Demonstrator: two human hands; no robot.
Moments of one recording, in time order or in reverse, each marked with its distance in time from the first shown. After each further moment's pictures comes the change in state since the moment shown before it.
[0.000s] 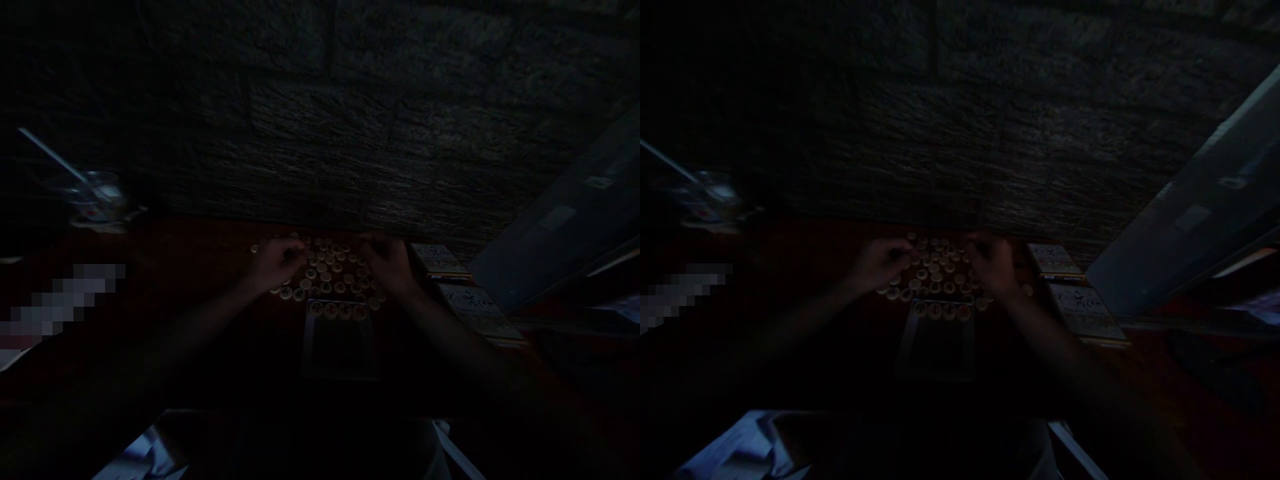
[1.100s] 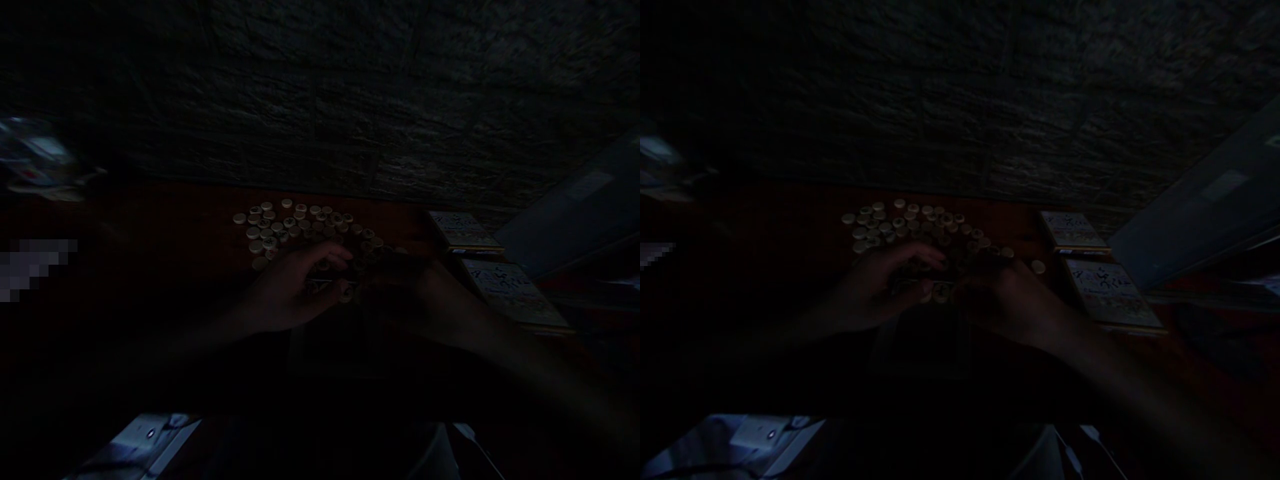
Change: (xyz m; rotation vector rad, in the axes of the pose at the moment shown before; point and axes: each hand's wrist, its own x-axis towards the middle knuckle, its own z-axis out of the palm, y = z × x) left_hand -0.039 0.066 0.028 -0.274 -0.240 0.074; right_hand -0.060 -0.023 -0.048 -0.272 -0.682 -0.232
